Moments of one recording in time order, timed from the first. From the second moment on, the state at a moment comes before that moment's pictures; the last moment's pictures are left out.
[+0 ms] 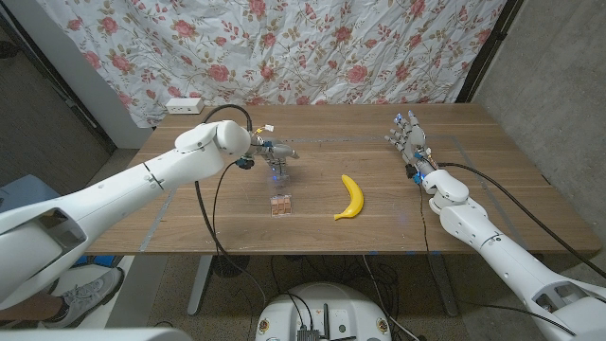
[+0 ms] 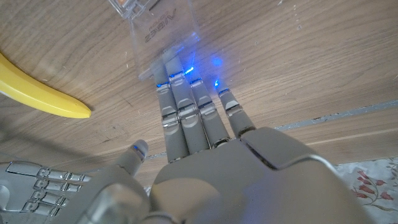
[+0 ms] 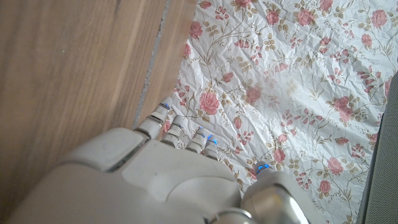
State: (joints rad) left arm 0.43 0.87 0.85 -1.92 0.32 0.56 -0.61; left_hand -0.02 0.06 0.62 0.19 0.19 1.07 0.13 0.24 0.21 1.22 -0.04 0.29 0.20 0.86 -0.09 0.22 0.18 0.41 0.09 0.24 0.18; right arm -0.84 -0.51 -0.37 -1.30 0.65 0.29 0.03; right_hand -0.02 0.06 0.18 0.18 0.41 -0.06 -0.20 0.21 0.25 0.00 -0.21 0.20 0.22 -0.03 -0.03 0.24 0.44 0.20 0.06 0.24 0.20
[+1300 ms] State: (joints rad) left arm 0.51 0.94 0.79 -2.03 0.30 0.58 -0.57; left_hand -0.02 0.06 0.63 0.19 0.19 1.08 0.12 0.25 0.22 1.25 -0.05 0.30 0.21 0.87 -0.10 0.22 0.19 0.42 0.08 0.24 0.18; right arm -0.84 -0.51 -0.37 -1.30 0.65 0.29 0.03; right_hand -0.02 0.06 0.18 0.18 0.41 -0.06 -0.20 0.21 0.25 0.00 -0.21 0.20 0.22 -0.03 -0.03 0.24 0.44 0.20 0.06 0.24 0.20
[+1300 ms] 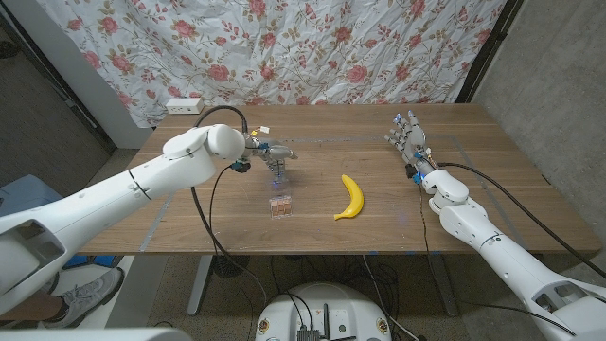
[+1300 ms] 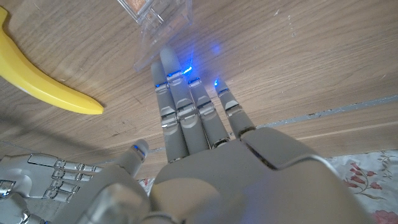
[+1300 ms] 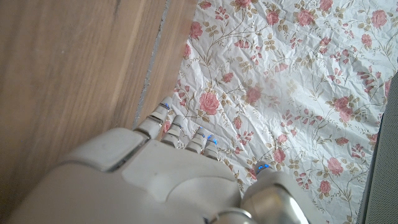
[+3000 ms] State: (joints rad) left arm 0.62 1.03 0.72 -2.16 0.26 0.58 -0.54; left_hand -0.02 0.06 0.65 0.19 0.19 1.08 0.12 0.23 0.21 1.24 -0.05 0.27 0.20 0.83 -0.10 0.21 0.19 0.41 0.09 0.22 0.18; right arm -0.84 -0.51 -0.37 -1.30 0.65 0.29 0.03; right_hand -0.02 0.06 0.18 0.18 0.41 -0.06 -0.20 0.21 0.25 0.00 -0.21 0.20 0.22 -0.03 -0.03 0.24 0.44 0.20 0.06 0.24 0.20
